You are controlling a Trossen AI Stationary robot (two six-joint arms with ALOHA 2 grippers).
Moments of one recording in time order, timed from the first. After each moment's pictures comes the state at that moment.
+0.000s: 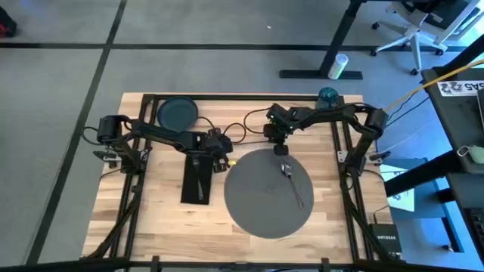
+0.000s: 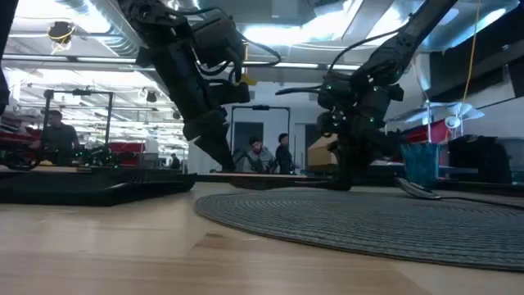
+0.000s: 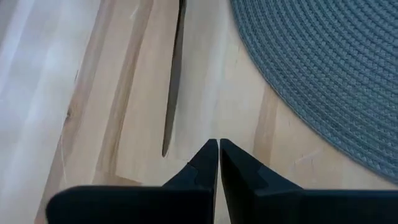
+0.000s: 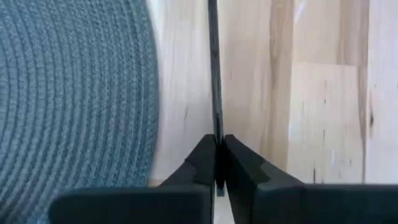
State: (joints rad) left arm 0.09 1.69 0.92 -0.20 -0.27 0.06; right arm -0.49 1.80 0.90 -0.37 -0.23 -0.53
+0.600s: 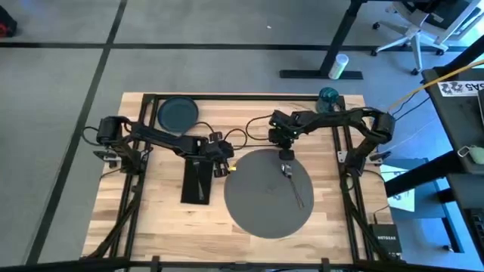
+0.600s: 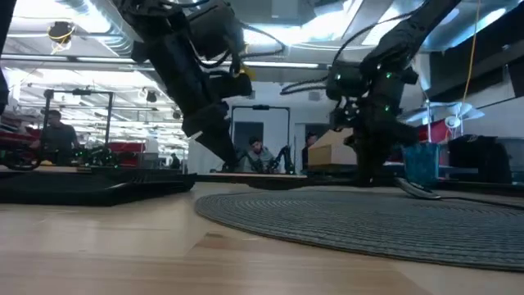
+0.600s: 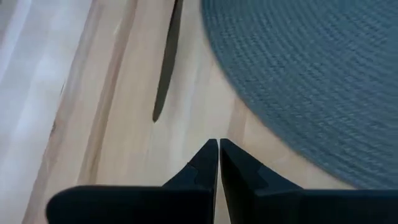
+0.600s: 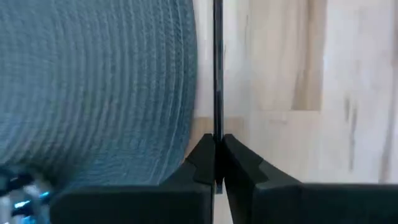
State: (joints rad) left arm 0.01 1.69 0.92 -0.15 -0.30 0.03; right arm -0.39 1.62 0.88 -0.55 -0.13 -0.38
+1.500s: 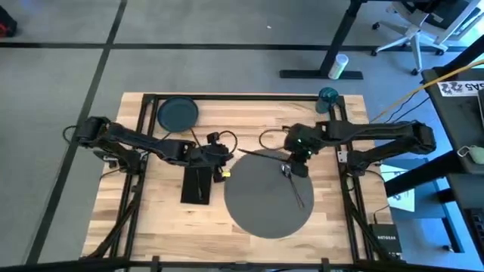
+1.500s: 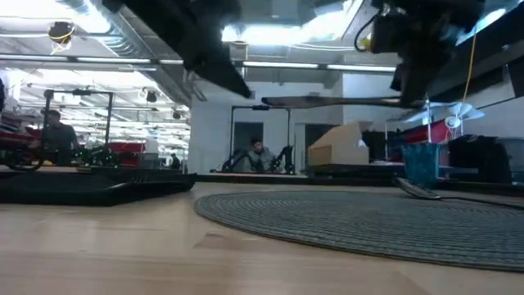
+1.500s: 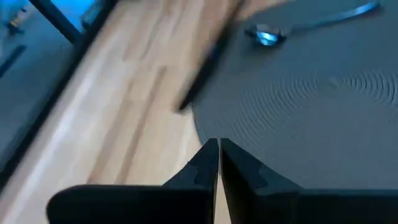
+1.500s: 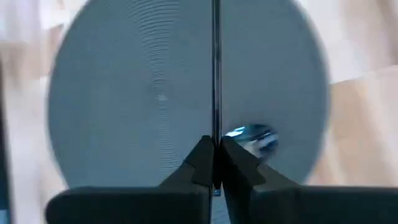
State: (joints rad) left arm -0.13 1.45 0.92 -0.12 -0.47 0.00; right arm -0.02 1.18 0.89 -0.81 -0.20 0.30
